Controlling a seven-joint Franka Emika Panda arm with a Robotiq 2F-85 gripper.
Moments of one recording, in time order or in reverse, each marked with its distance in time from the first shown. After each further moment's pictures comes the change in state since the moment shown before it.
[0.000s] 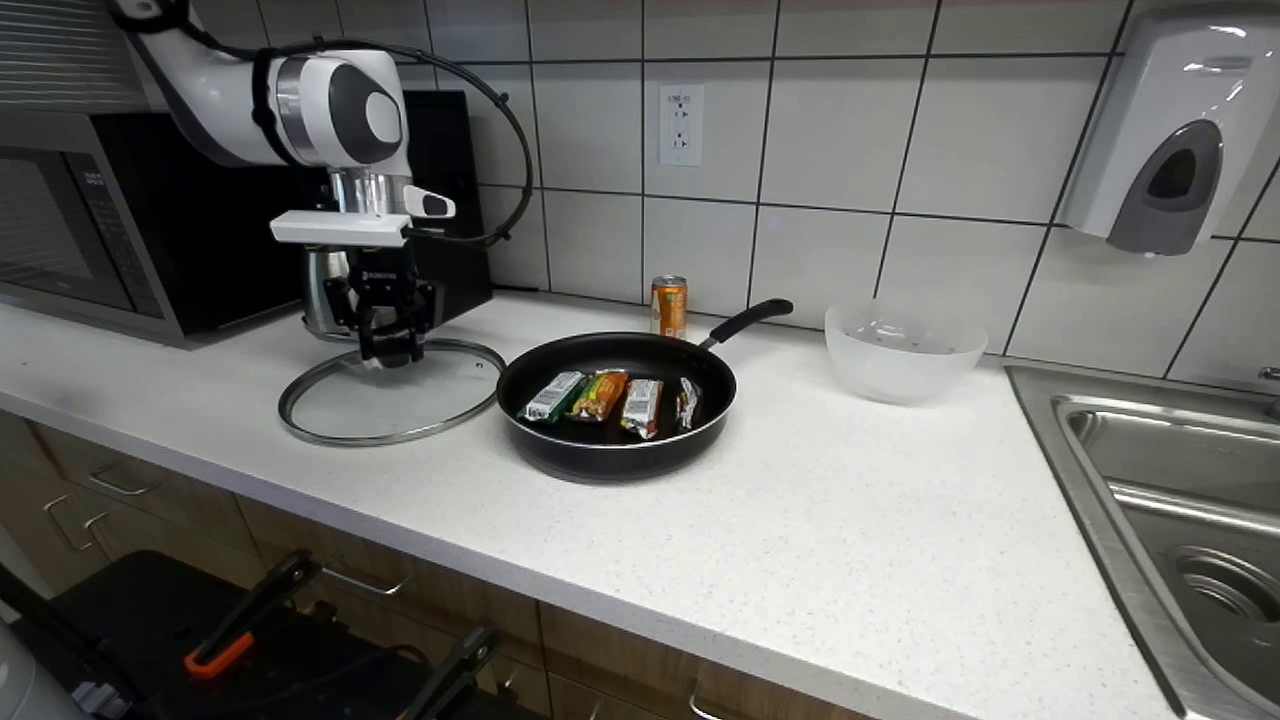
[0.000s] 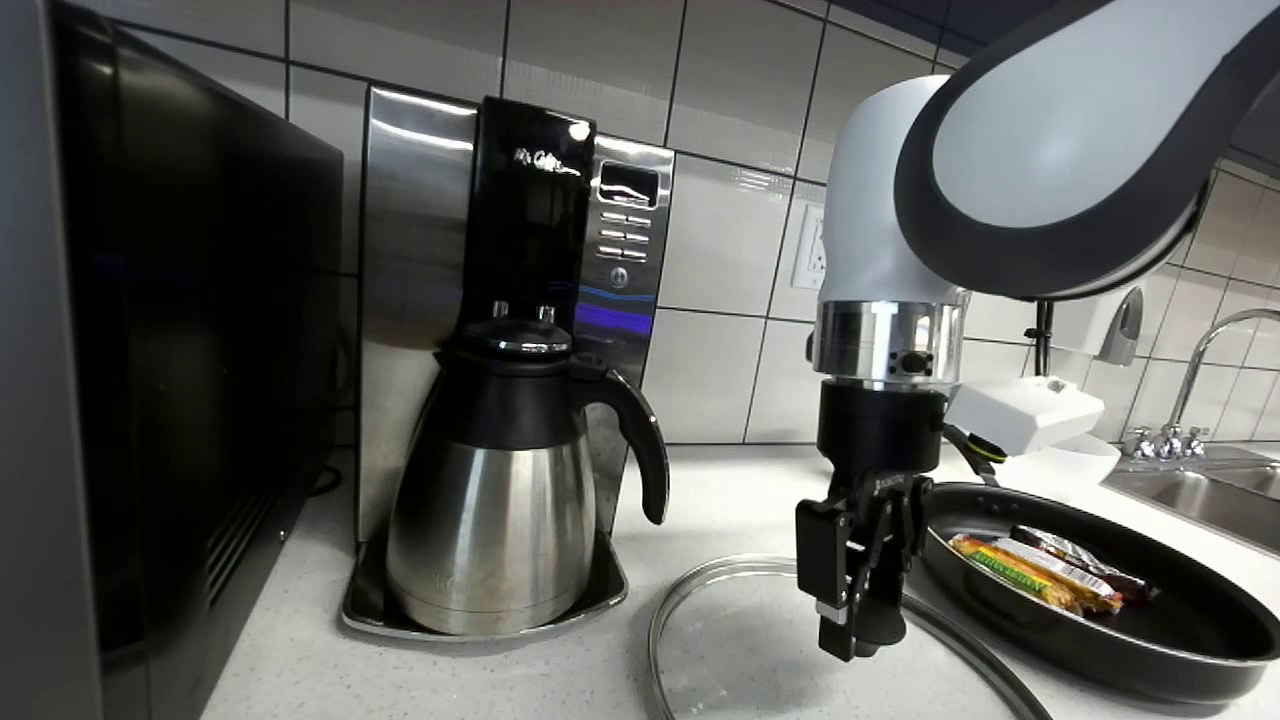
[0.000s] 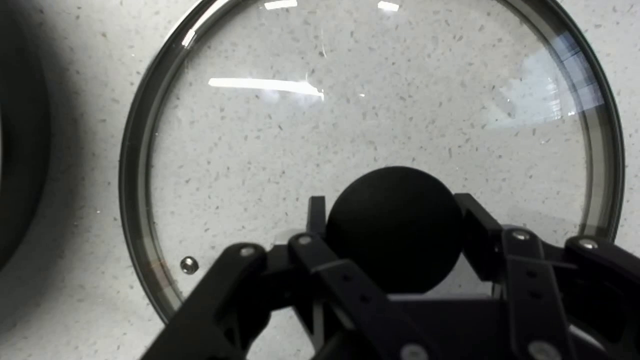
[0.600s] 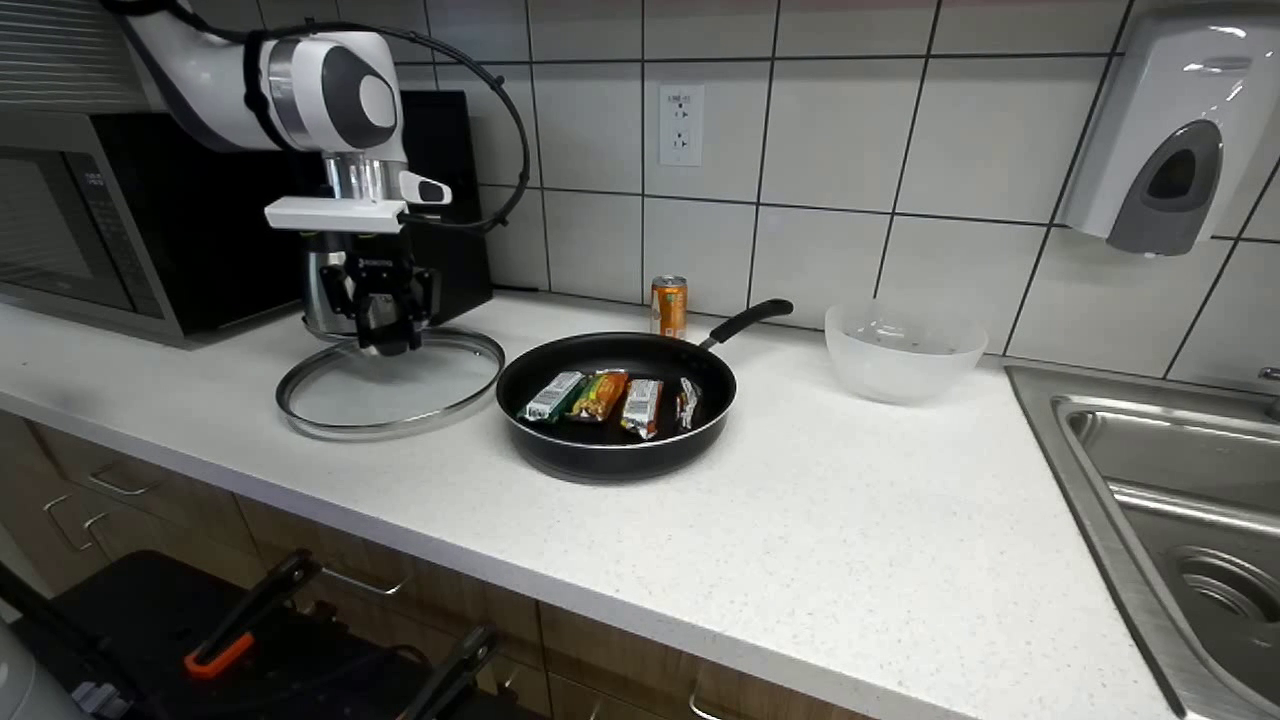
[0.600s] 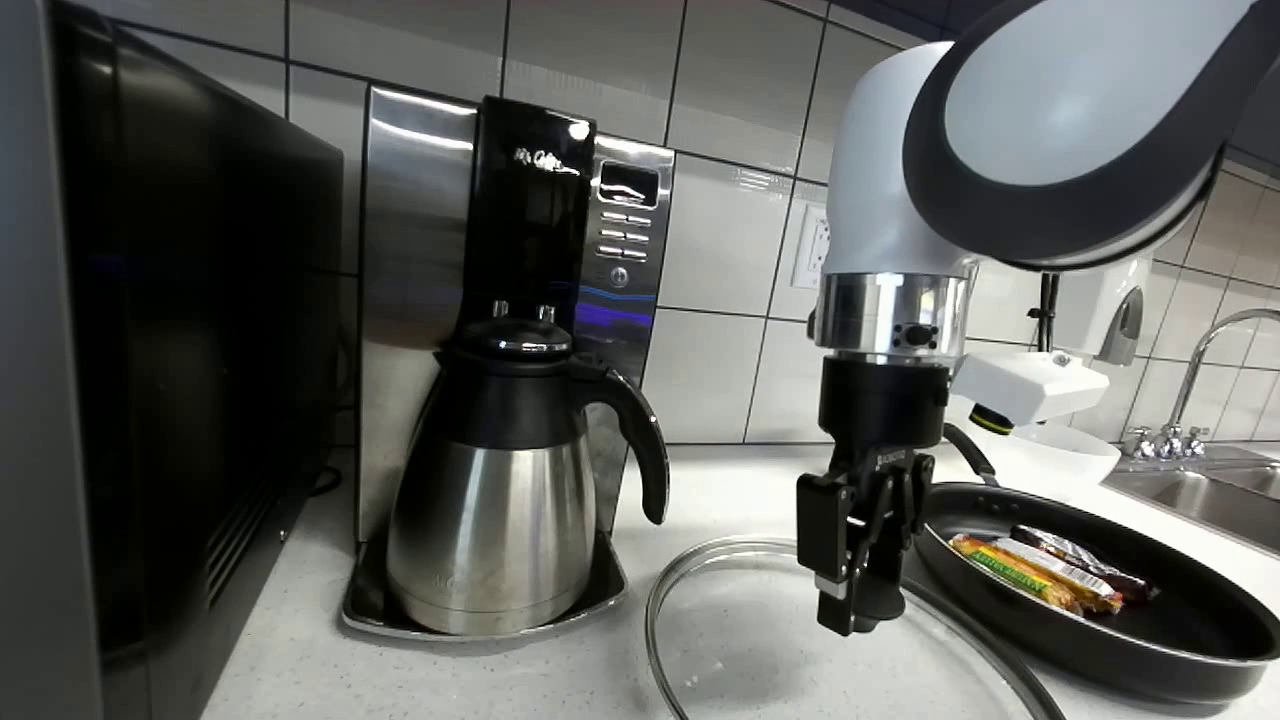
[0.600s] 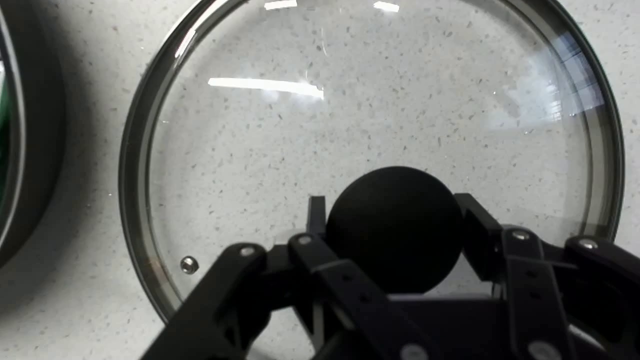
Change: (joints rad) arm 0.002 -0.034 0.003 0.000 0.000 -0.015 -0.001
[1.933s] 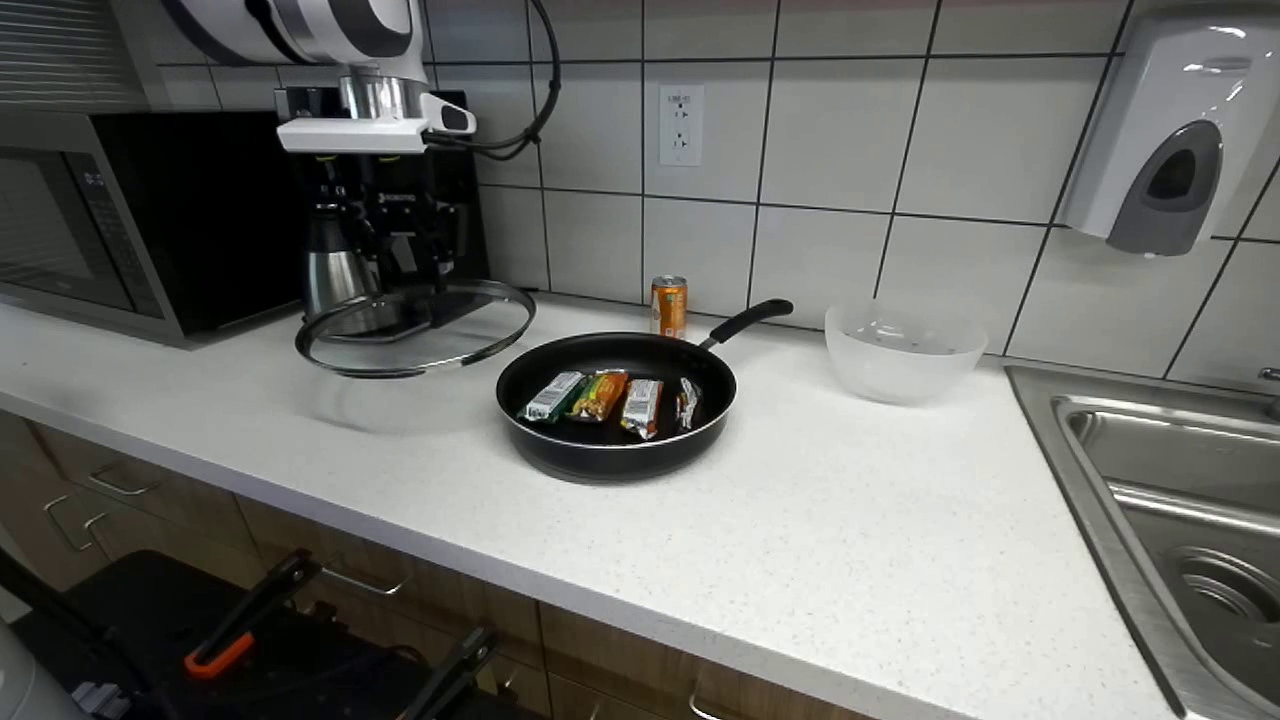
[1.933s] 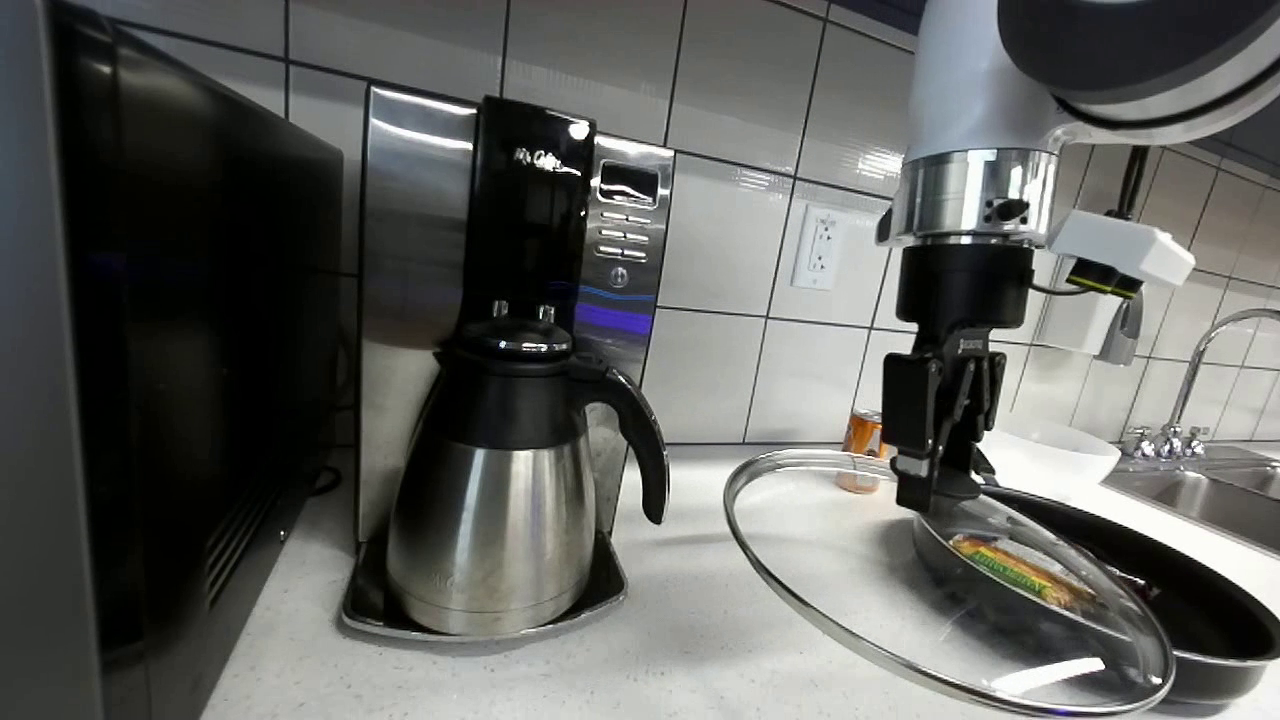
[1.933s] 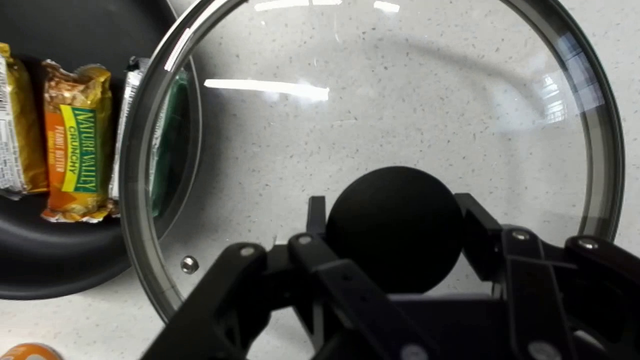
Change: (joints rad) arm -0.066 -0.179 -0.024 -0.018 -0.002 -0.137 -0.075
